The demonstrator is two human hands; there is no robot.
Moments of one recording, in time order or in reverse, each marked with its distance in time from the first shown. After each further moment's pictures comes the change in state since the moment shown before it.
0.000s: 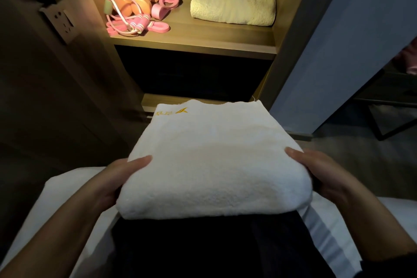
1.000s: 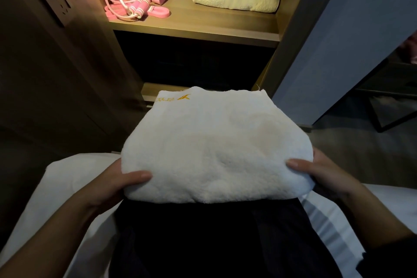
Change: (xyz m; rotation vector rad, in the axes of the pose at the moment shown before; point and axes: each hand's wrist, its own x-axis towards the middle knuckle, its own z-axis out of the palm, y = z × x) left_hand -0.011 -0.041 -0.010 -0.029 -0.220 0.271; right_hand -0.011 0.025 0.001 0.011 -0.195 -0.137
